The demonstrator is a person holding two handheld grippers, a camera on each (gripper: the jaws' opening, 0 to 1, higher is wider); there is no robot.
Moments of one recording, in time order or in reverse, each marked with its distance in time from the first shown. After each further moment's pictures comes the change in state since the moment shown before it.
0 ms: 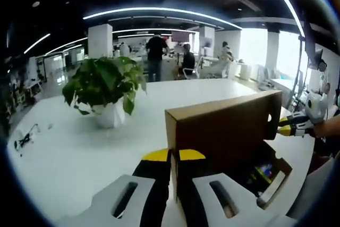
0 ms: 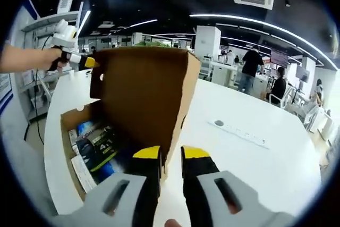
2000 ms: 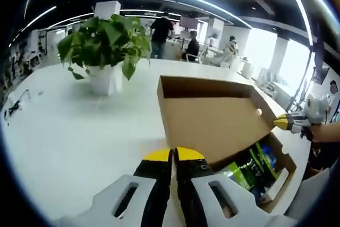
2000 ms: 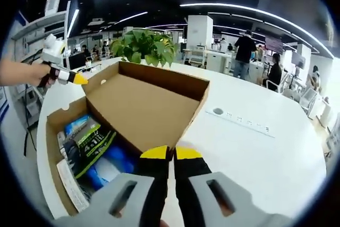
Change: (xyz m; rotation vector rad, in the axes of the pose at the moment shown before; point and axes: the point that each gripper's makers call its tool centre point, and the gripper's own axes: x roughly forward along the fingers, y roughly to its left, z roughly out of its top) left arm 0.036 0.010 -0.069 -0.160 0.120 -0.020; right arm 0.036 -0.014 -0.013 0.070 0.070 -0.039
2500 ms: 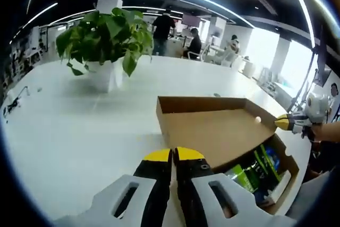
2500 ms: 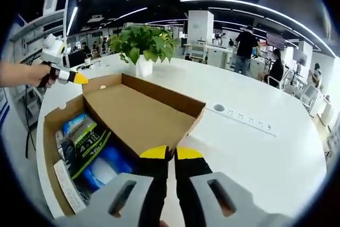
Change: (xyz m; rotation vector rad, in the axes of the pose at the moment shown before) left arm 0.012 0.008 -0.002 -0.014 0.022 0.004; right arm 0.011 -0.005 -0.003 0.011 0.041 0.009
